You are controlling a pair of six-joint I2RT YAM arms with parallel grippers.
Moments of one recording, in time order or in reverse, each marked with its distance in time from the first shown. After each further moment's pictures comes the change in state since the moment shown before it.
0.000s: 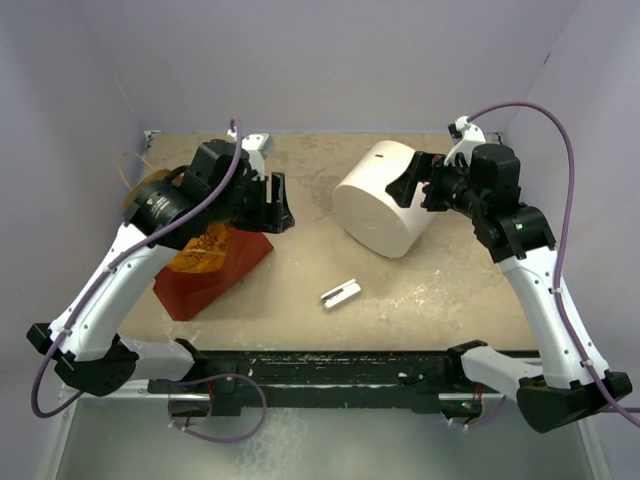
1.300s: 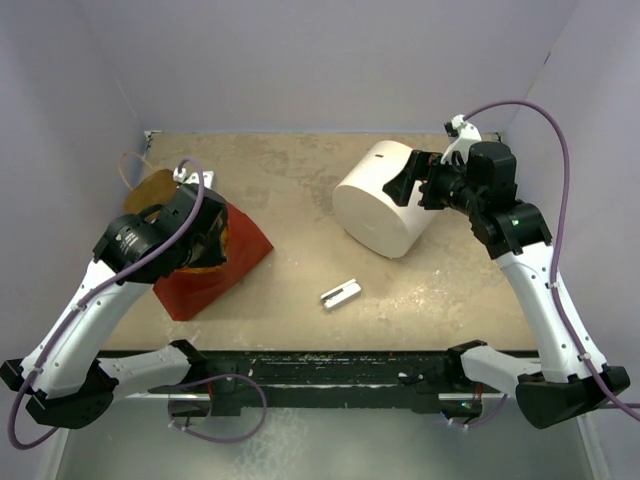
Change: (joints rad) left arm 0.002 -0.196 -0.168 -0.330 -0.434 -0.160; right arm 0.000 0.021 0.000 0.014 -0.022 0.002
